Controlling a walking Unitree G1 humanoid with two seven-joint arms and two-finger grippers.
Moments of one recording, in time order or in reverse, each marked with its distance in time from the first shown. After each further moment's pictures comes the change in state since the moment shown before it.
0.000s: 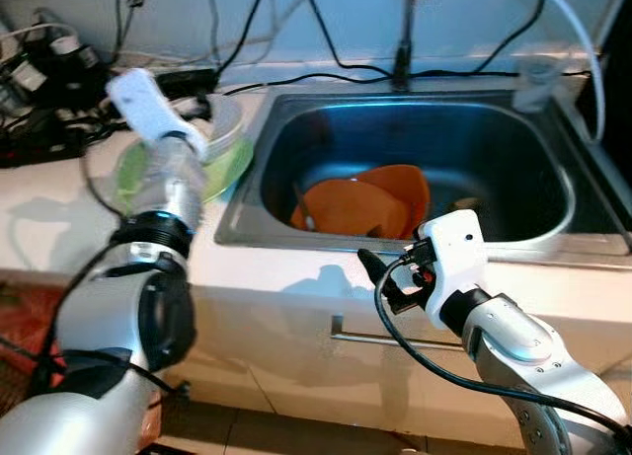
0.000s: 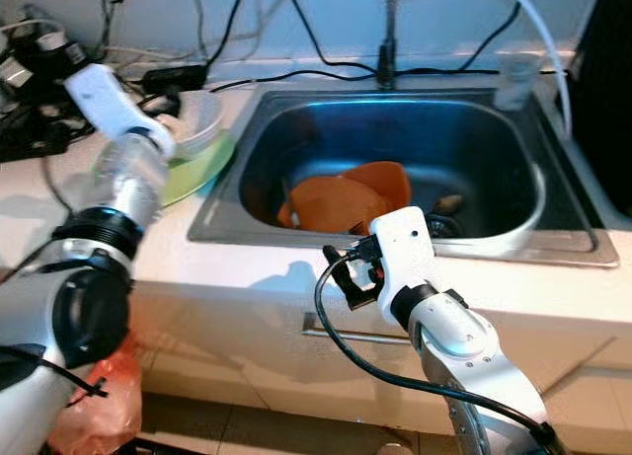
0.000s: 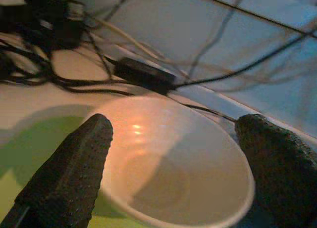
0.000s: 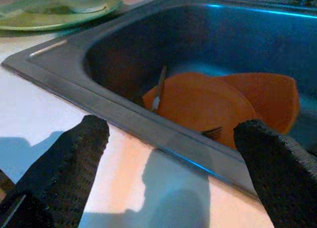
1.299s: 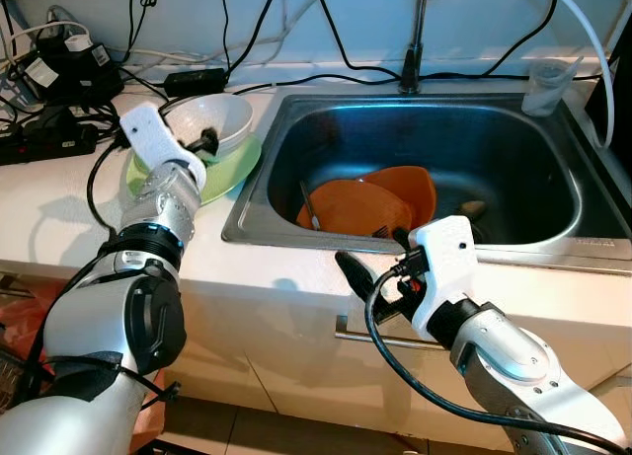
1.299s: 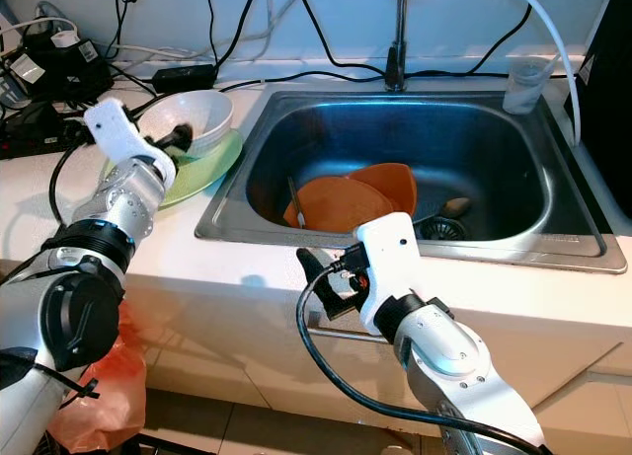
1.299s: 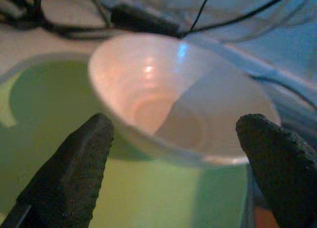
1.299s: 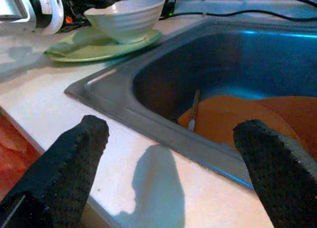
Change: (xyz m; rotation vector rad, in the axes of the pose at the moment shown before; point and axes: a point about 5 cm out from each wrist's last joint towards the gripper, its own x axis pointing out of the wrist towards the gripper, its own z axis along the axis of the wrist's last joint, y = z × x) left arm -0.003 0.017 -0.028 0.006 0.172 -0.060; right arm -0.008 0.023 0.009 0.063 -0.102 0.097
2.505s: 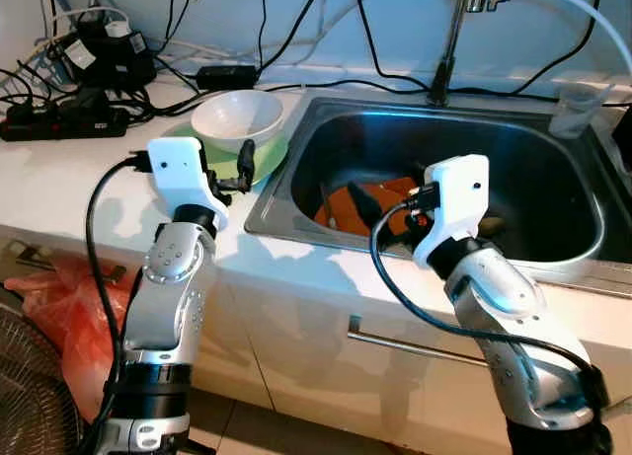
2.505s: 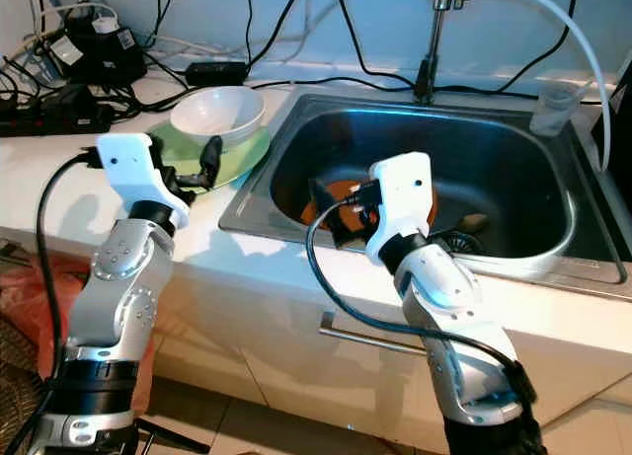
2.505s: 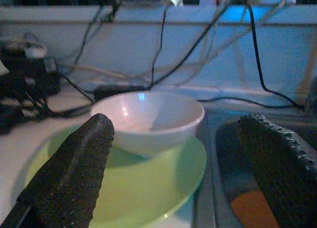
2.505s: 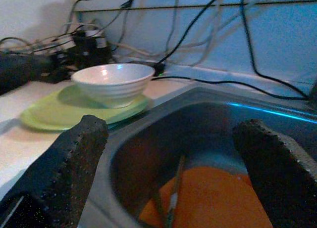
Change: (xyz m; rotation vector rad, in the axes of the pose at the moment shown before) left arm -0.098 -0.029 -0.018 0.342 -0.296 -0.284; right arm 0.041 -0.034 0.031 -0.039 -0.222 -0.107
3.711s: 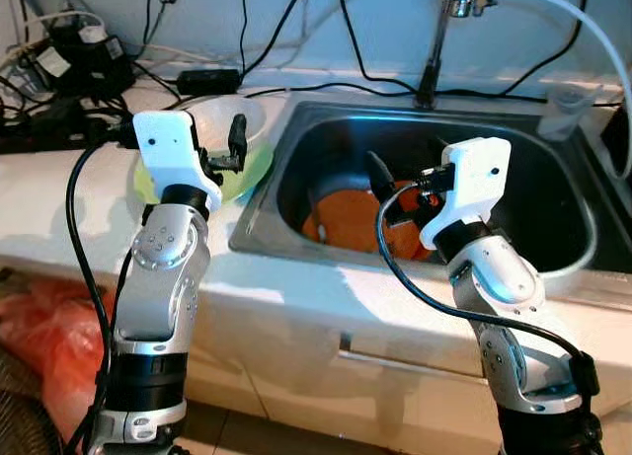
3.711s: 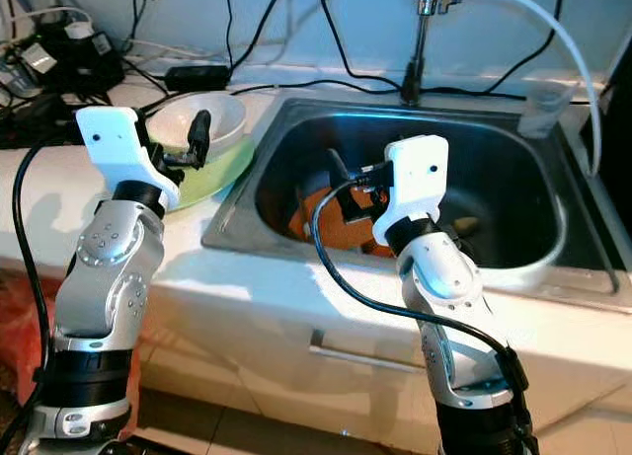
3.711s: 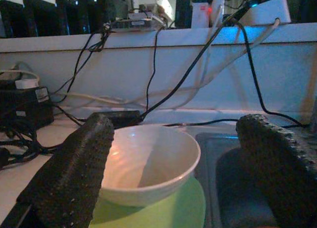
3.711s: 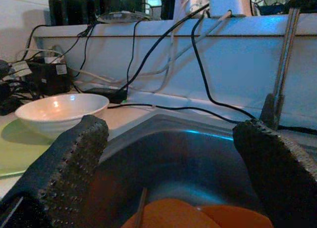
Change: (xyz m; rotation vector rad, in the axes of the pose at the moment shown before) left arm 0.007 0.002 0.020 0.043 -0.050 0.016; right arm 0.005 -0.009 0.009 -0.038 -0.103 -0.087
